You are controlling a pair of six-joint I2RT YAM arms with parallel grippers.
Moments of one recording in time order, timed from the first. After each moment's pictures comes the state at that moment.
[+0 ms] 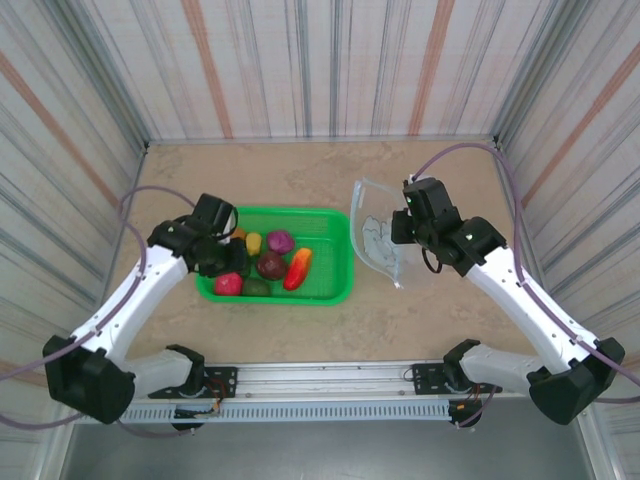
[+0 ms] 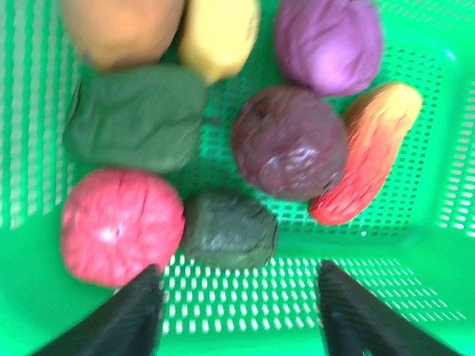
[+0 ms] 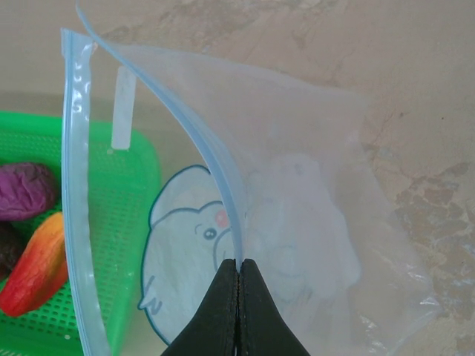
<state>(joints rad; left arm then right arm) -0.40 1.22 1.09 -1.04 0.07 -0.51 0.58 1.12 1.17 -0.84 0.27 0.41</state>
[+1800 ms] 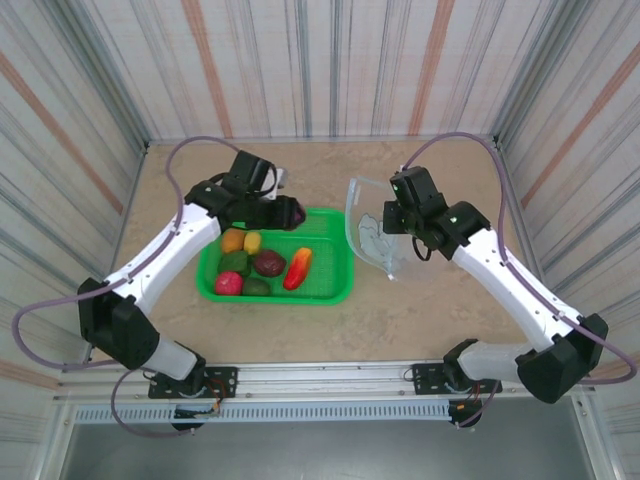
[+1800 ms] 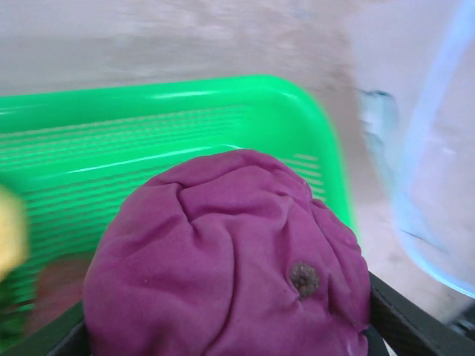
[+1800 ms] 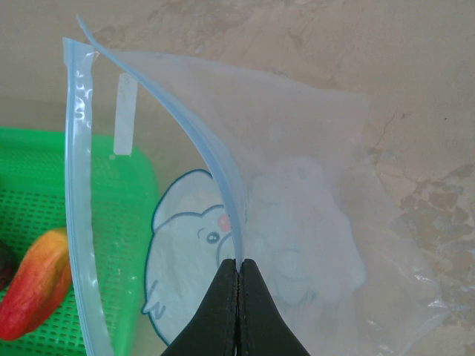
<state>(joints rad) -0.56 1.49 1.42 -0.84 0.25 -0.42 0.58 1.25 1.27 -0.86 0.29 0.45</state>
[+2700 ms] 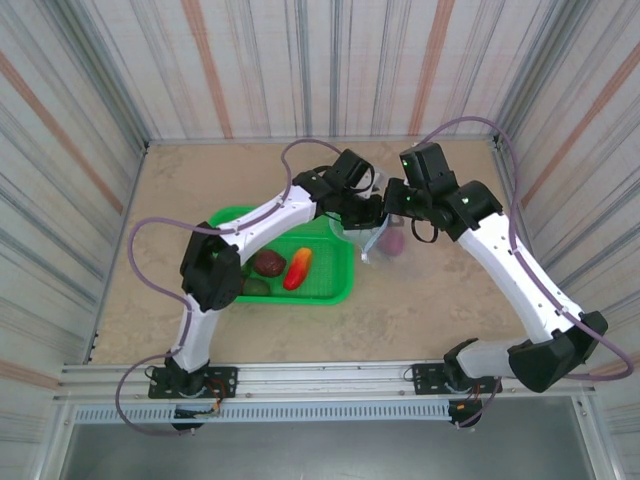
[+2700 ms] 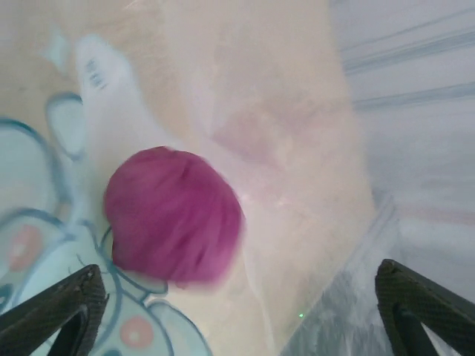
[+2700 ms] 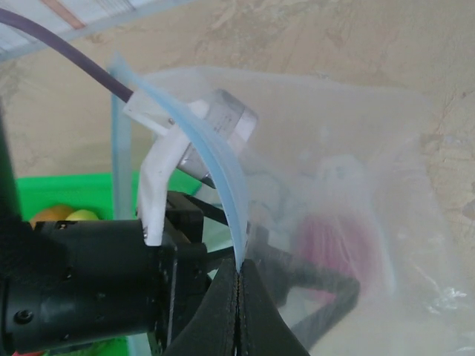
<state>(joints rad) -0.80 2.09 1.91 -0.66 0.48 -0.62 0.52 1.31 1.47 -0.95 0.13 0.62</state>
